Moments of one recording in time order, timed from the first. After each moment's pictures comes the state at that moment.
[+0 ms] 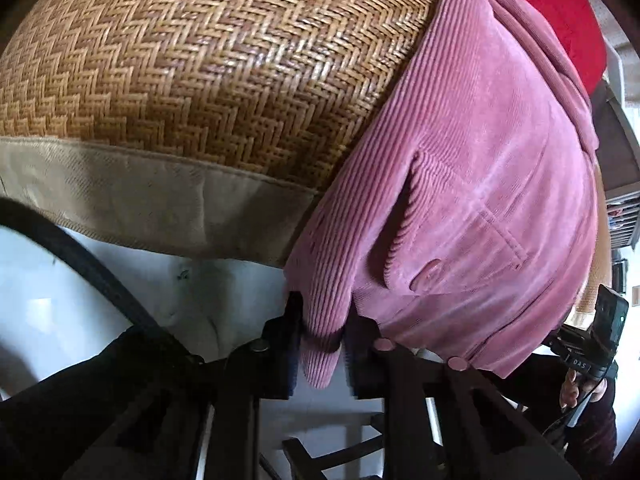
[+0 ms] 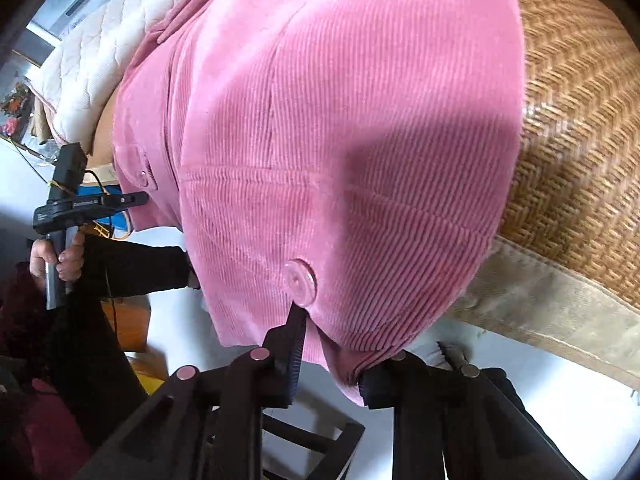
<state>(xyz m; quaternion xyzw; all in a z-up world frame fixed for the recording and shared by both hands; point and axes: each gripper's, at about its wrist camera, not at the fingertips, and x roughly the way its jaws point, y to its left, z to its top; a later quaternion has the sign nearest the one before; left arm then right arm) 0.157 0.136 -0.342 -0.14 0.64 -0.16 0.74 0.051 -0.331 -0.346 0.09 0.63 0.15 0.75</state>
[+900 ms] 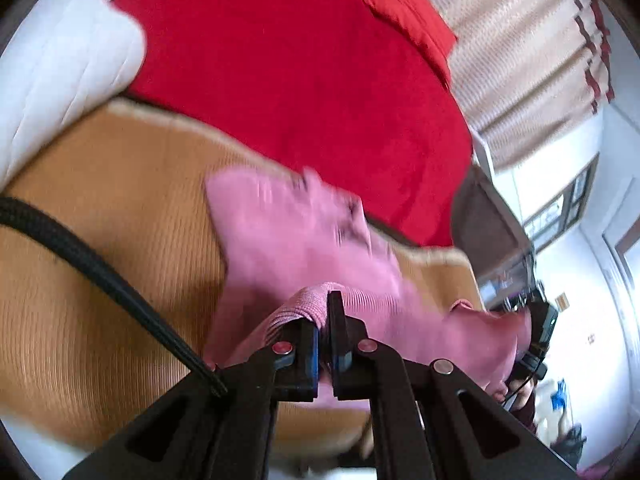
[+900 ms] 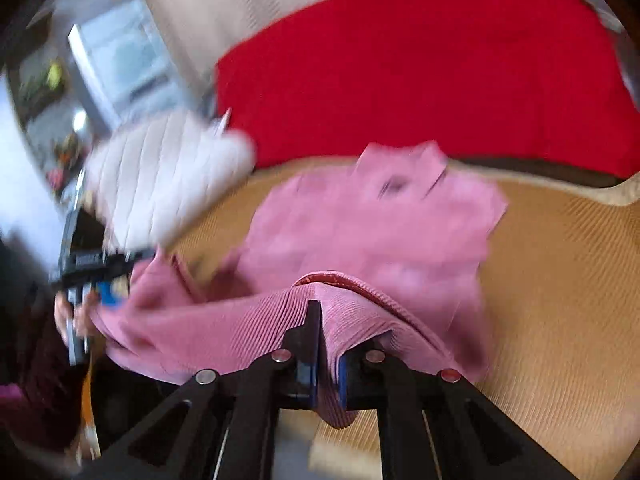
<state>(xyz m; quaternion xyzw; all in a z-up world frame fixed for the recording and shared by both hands) 0.290 0.105 -0.107 -0.25 0.41 -0.31 0.82 0.165 -0.346 -0.125 0.13 0.37 0.15 0.91</state>
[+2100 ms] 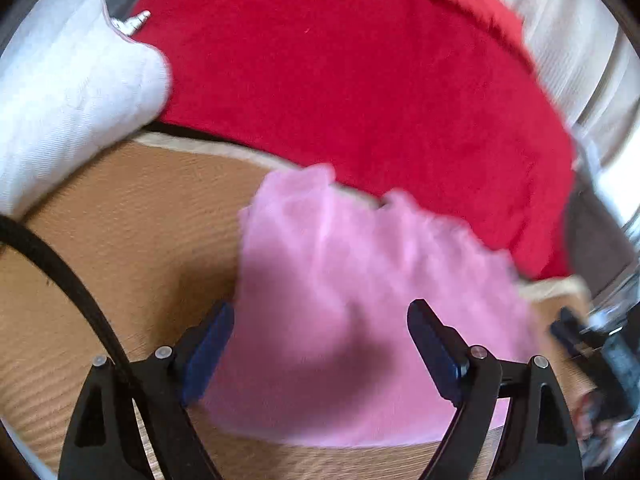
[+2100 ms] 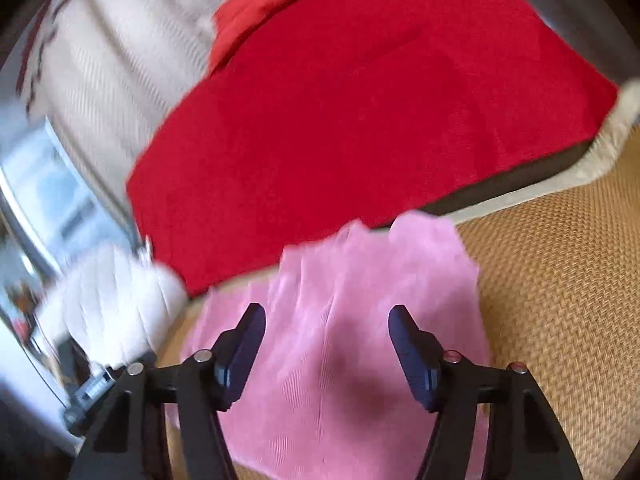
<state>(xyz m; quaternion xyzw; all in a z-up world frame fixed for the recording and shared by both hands) 0.350 0.019 -0.154 -0.12 0.42 -0.11 0.89 0.277 -0.351 -0.158 0.21 0.33 0.03 0.92</state>
